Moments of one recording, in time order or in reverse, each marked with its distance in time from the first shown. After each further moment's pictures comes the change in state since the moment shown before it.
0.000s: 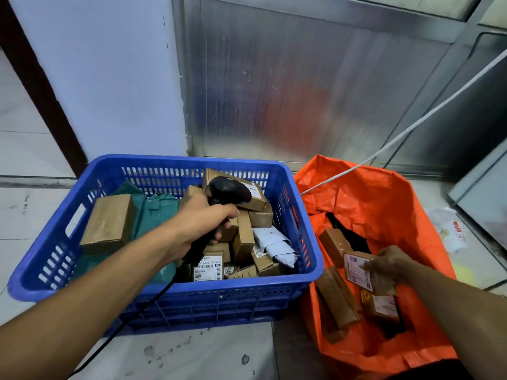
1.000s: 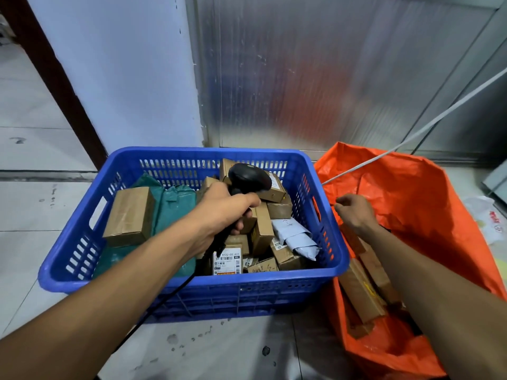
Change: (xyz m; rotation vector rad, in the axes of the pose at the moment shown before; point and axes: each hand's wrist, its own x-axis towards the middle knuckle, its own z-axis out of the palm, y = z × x) left_hand 0.006 0.001 0.001 0.011 0.047 0.019; right_hand -0.037 -0.147 0.056 0.229 0.231 -0.528
